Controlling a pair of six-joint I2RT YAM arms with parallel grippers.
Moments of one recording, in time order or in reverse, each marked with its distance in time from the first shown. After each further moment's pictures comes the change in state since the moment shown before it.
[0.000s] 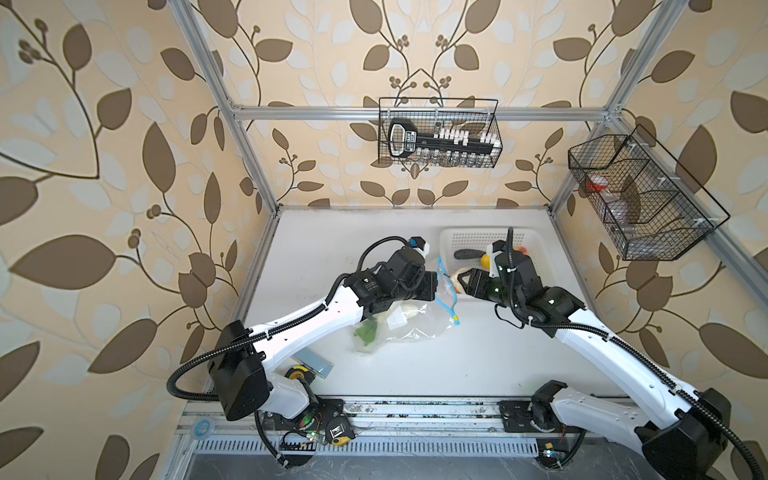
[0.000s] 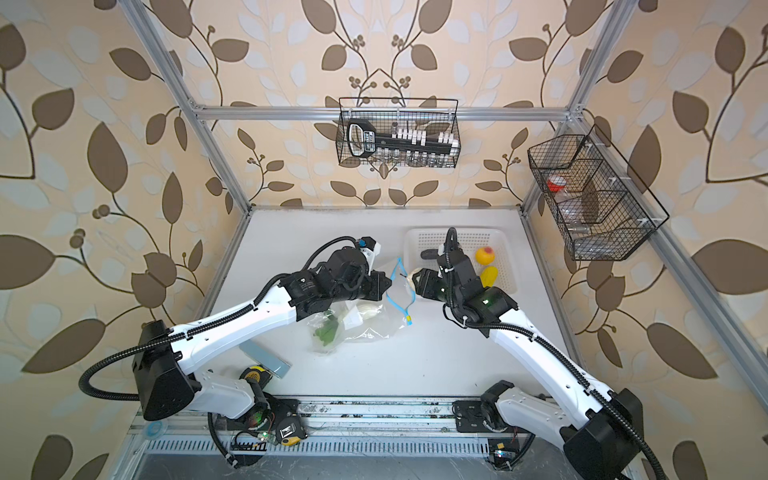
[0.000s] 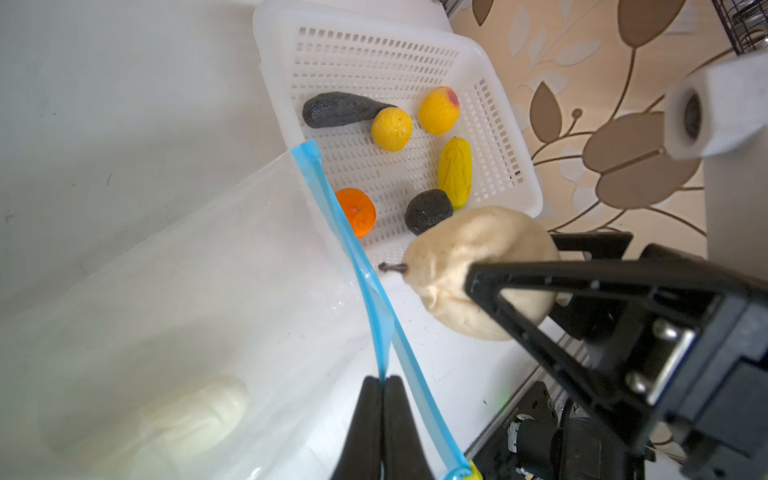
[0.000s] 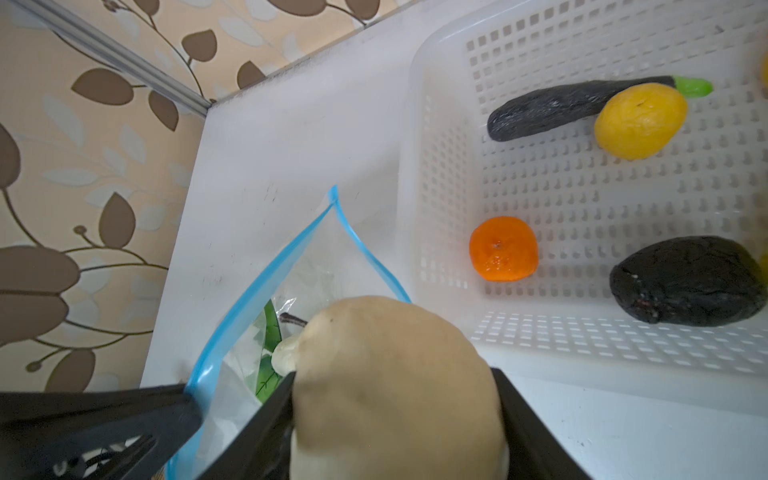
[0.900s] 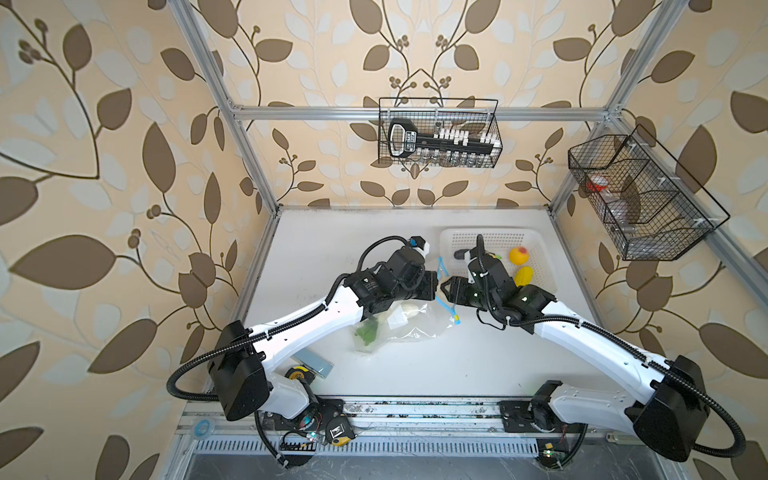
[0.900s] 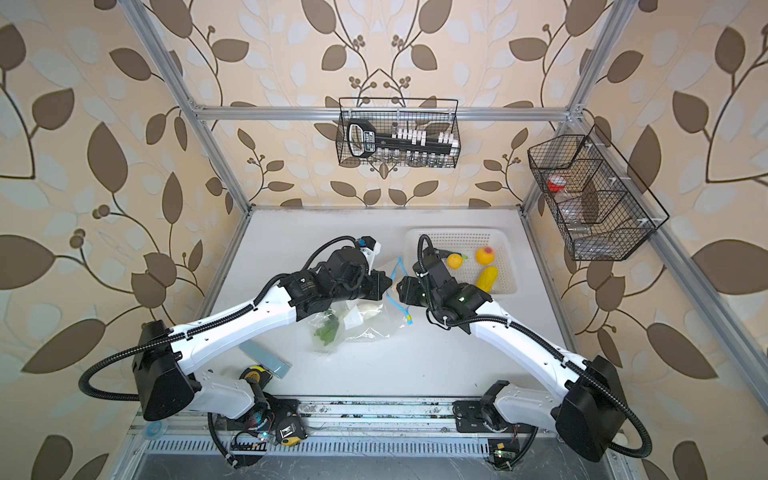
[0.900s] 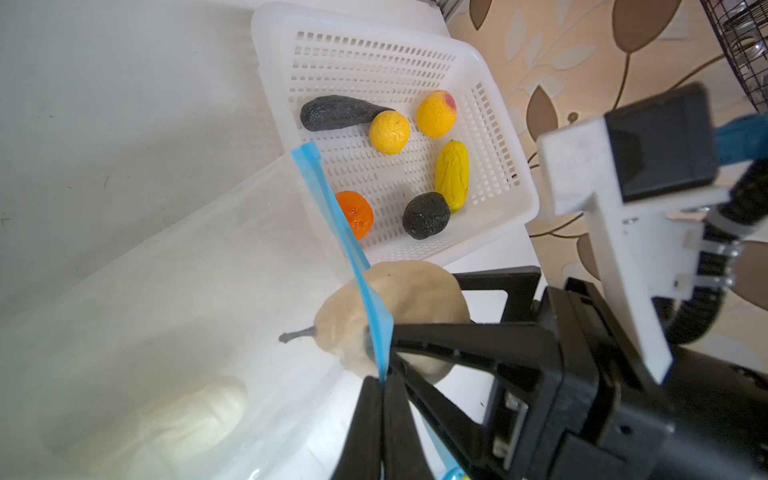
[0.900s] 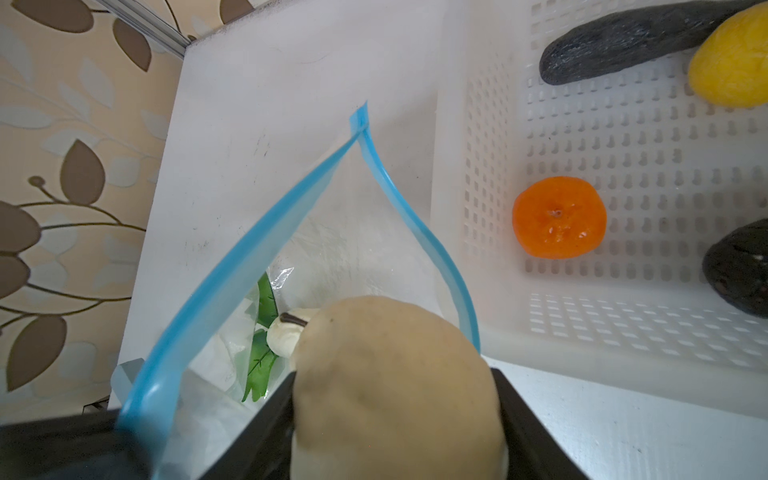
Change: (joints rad) left arm 0.000 0.000 0.000 0.009 0.000 -0.005; right arm 0.110 0.135 0.002 0.051 0.041 0.050
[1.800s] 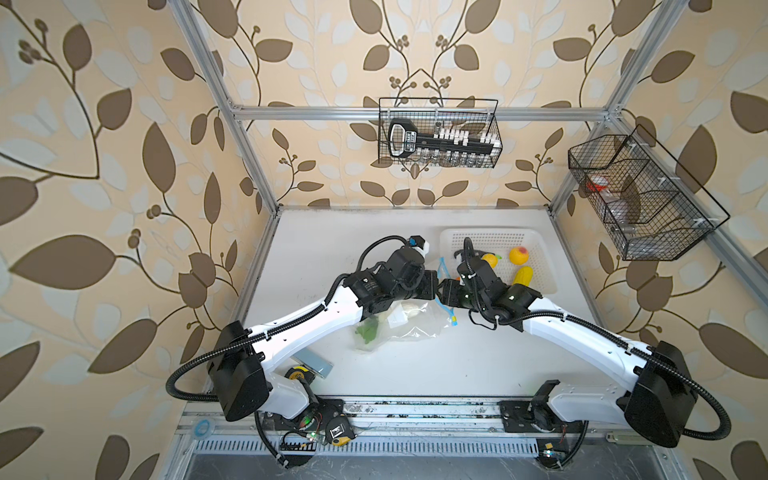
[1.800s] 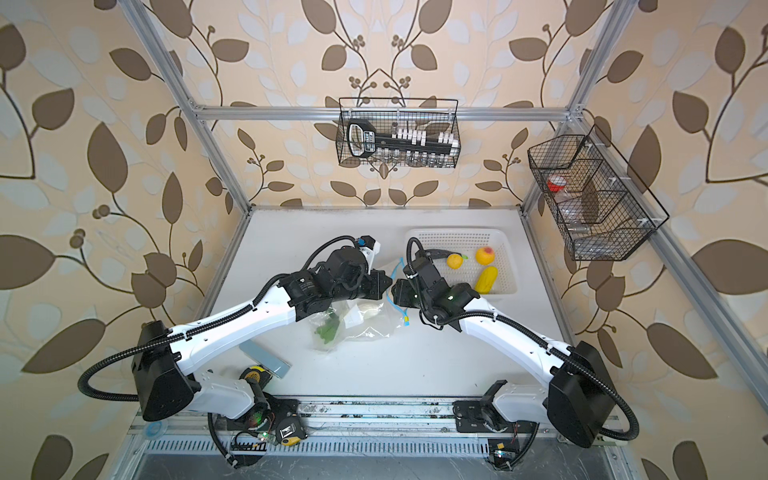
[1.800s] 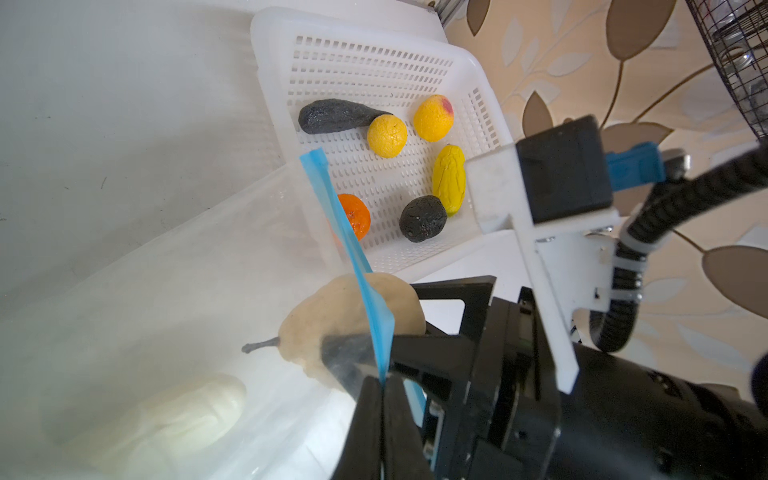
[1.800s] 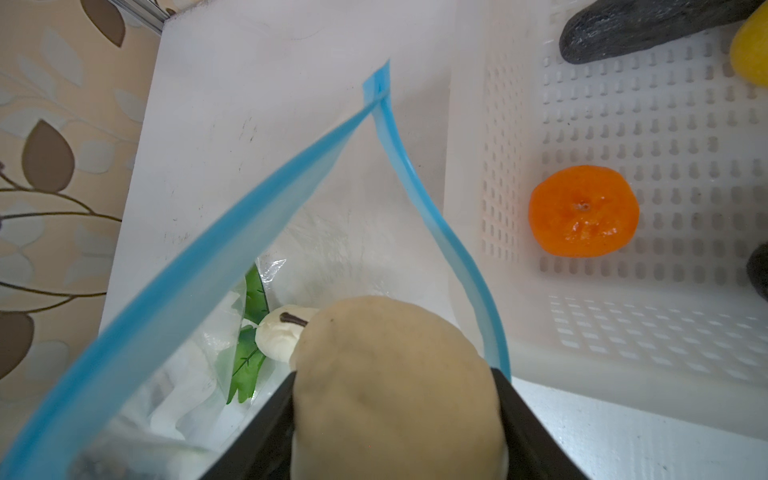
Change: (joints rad) left arm 0.000 -0.004 0.000 0.006 0.000 -0.009; right arm 0.035 0.076 0.003 0.030 0.027 0.007
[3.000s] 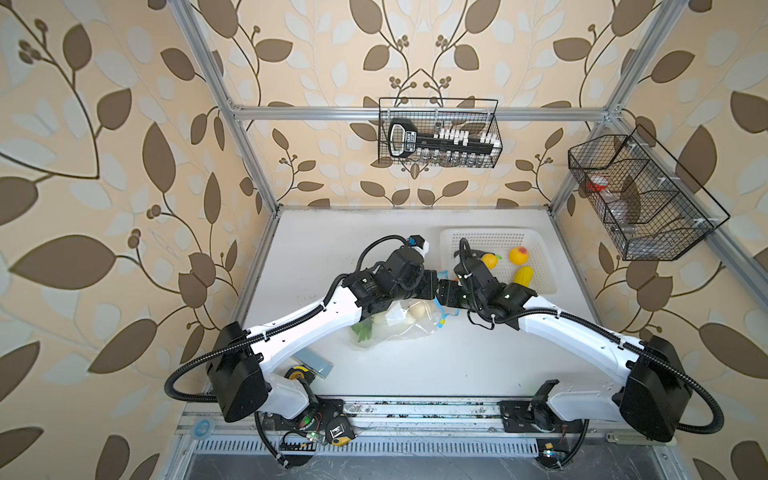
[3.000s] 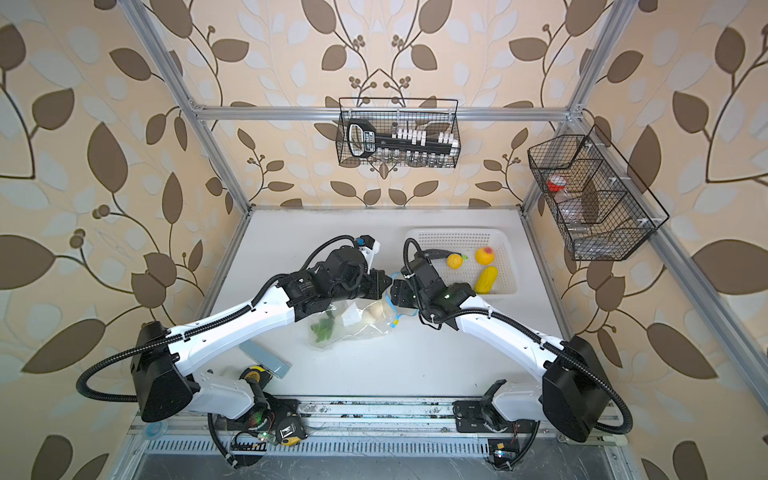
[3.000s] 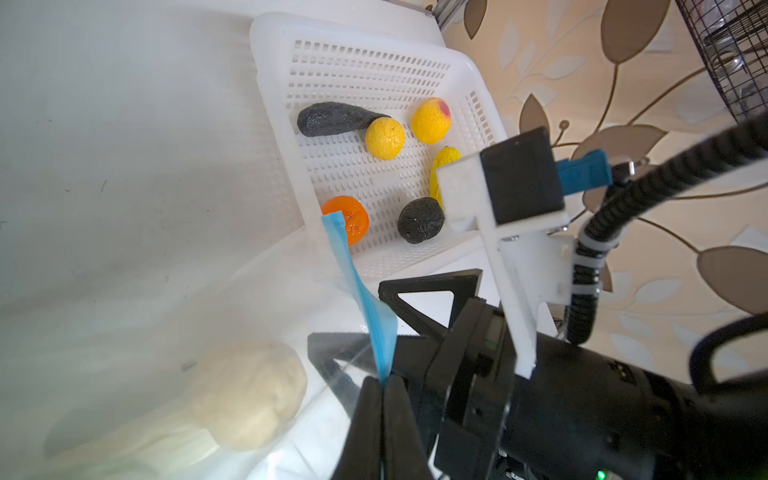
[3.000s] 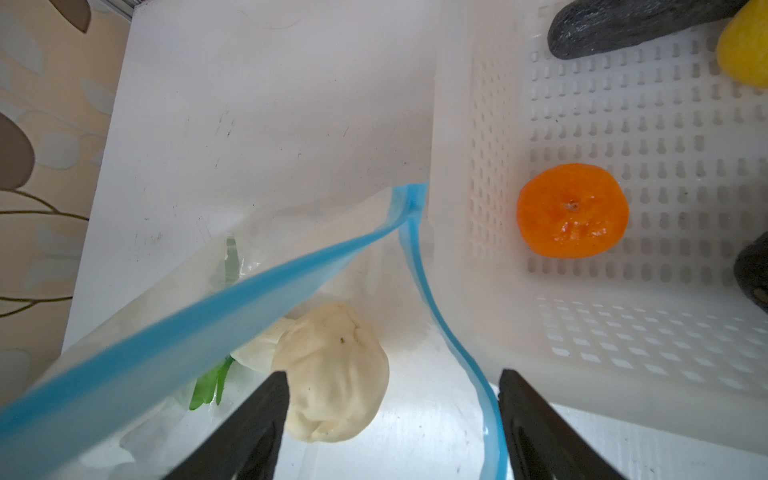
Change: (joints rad) left arm 0.000 -0.006 0.000 0.001 0.000 0.000; right arm 0.001 0.030 0.001 -0.002 0.026 -0.011
